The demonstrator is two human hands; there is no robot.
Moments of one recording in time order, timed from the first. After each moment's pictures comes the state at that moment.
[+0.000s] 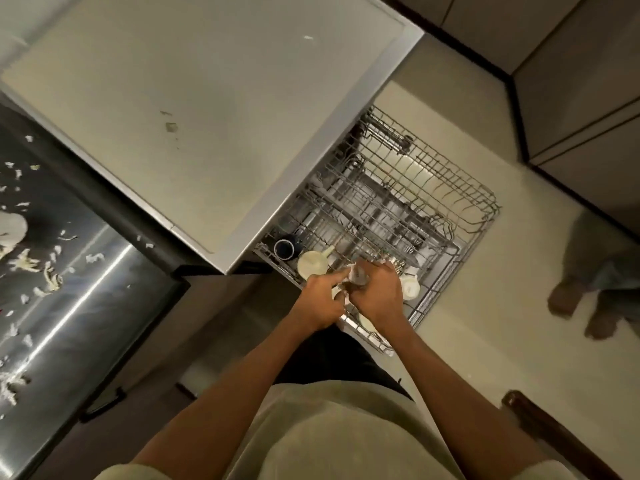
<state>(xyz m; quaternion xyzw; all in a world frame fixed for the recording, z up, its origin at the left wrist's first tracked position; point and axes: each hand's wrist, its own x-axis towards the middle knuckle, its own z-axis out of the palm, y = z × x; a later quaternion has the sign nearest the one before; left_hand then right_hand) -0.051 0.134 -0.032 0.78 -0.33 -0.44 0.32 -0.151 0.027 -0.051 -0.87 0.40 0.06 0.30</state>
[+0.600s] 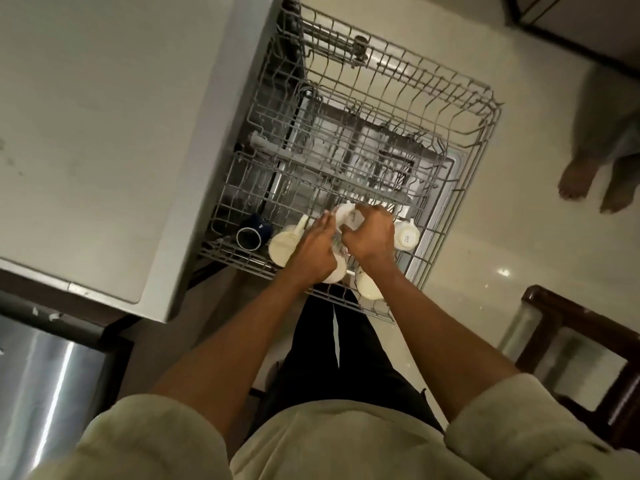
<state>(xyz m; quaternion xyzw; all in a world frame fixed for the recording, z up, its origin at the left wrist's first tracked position) -0.028 0.068 -0.155 0.73 -0.45 -0.51 0.06 -0.134 -0.015 -0.146 -0.67 0.64 0.03 0.39</state>
